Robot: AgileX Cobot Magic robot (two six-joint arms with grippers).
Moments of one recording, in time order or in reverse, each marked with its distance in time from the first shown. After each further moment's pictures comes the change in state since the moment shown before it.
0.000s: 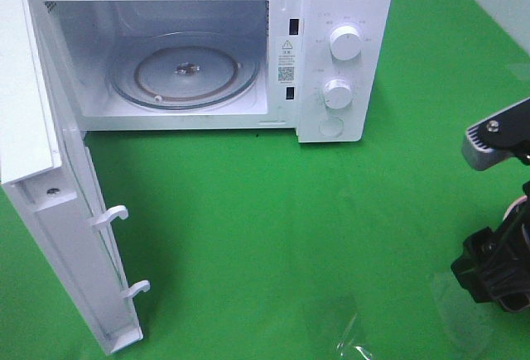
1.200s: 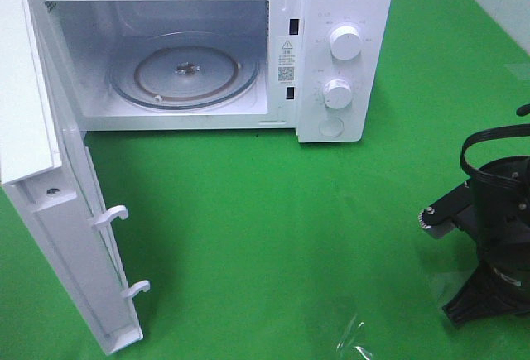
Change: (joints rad) left arm 0.000 0.000 0.000 0.000 0.000 0.000; right arm 0.000 0.738 -0.002 -0.656 0.012 0.753
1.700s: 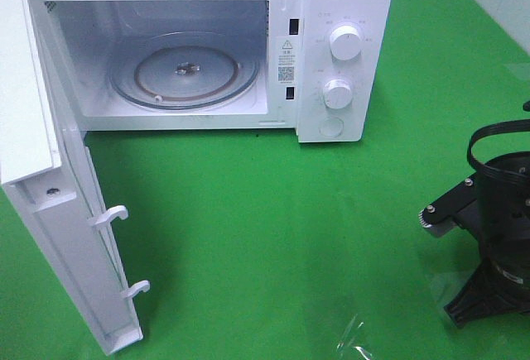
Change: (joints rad) left arm 0.000 0.000 0.000 0.000 0.000 0.000; right arm 0.000 -0.020 0.001 0.014 0.002 -0.042
